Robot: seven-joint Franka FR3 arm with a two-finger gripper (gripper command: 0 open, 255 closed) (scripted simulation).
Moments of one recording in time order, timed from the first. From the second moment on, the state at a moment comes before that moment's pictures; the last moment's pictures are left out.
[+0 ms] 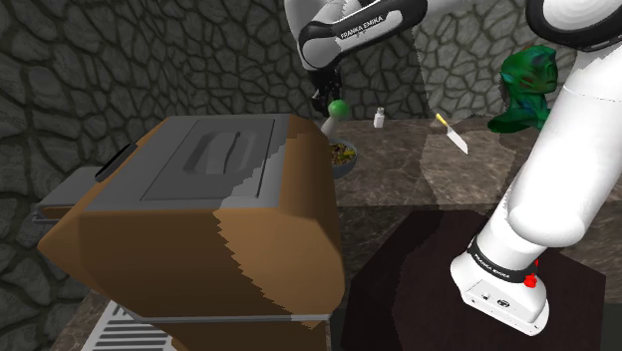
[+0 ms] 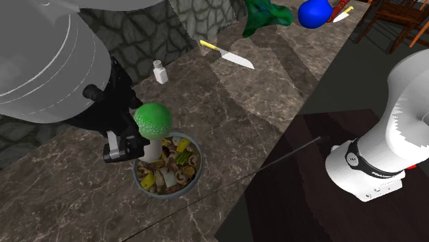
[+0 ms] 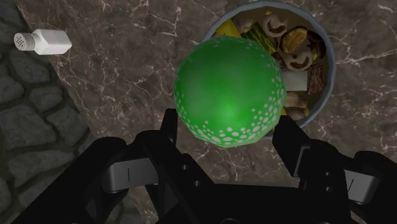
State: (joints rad) arm 0.05 0.10 0.05 -1.85 -0.39 1.87 0.06
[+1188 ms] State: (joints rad) arm 0.04 0.14 0.05 -1.92 -0.41 1.98 0.10
